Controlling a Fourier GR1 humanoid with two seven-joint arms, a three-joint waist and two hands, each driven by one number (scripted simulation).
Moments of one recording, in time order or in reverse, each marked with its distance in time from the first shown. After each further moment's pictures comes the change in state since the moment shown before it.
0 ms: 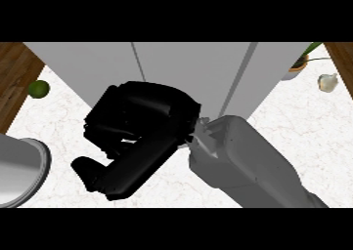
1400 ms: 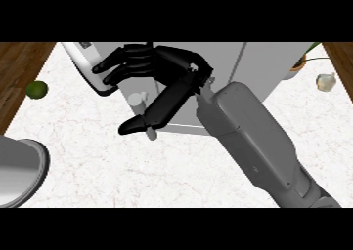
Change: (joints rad) left arm -0.030 -0.192 0.124 -0.016 -0.054 -0.078 0.125; right arm -0.088 -0.009 -0.160 0.362 0.270 0.220 -0.298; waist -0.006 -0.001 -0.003
